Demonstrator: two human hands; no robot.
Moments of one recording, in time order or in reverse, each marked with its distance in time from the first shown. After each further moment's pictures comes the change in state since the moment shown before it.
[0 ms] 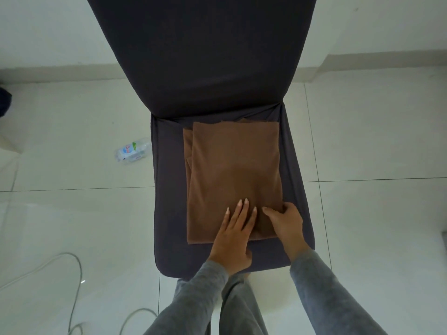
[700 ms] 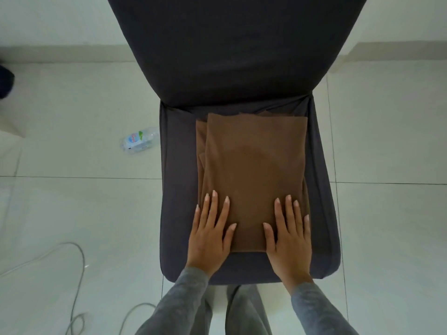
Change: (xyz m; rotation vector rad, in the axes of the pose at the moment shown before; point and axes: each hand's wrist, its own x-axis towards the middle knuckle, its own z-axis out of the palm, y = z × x) left_hand -0.010 -0.077 0.020 0.030 0.273 -0.284; right_hand 0.013 0.069 0.047 -0.863 0.192 -0.703
